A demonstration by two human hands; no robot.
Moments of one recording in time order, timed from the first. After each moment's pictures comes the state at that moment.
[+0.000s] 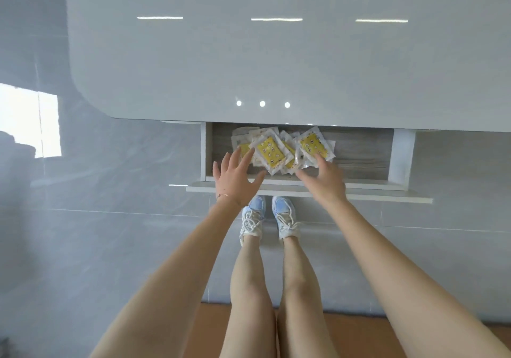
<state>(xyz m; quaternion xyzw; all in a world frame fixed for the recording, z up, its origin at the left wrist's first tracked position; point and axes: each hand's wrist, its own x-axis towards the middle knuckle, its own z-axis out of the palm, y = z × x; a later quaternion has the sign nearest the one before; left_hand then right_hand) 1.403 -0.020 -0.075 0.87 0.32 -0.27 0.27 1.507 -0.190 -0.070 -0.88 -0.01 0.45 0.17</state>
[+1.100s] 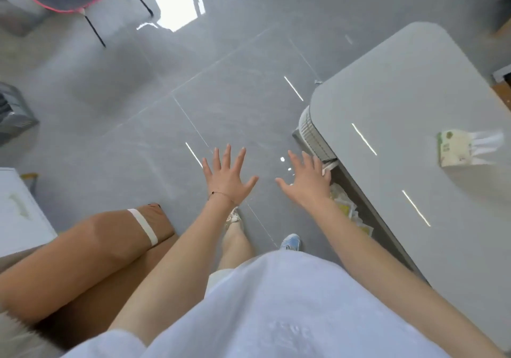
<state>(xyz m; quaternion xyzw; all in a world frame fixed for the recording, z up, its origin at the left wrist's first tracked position) 1.061 0.102 0.169 0.70 0.66 -0.15 0.25 1.242 0.084 0.197 -0.74 -0.58 0.31 -0.14</state>
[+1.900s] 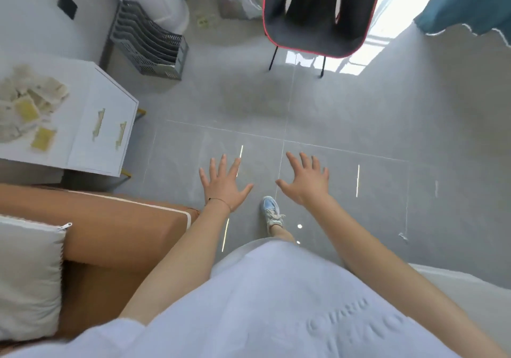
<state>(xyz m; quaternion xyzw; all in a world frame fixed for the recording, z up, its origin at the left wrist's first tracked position) 0.727 0.252 0.189 0.39 0.88 -0.06 0.28 0.870 0.384 0.223 -0.46 -0.82 0.23 -0.24</state>
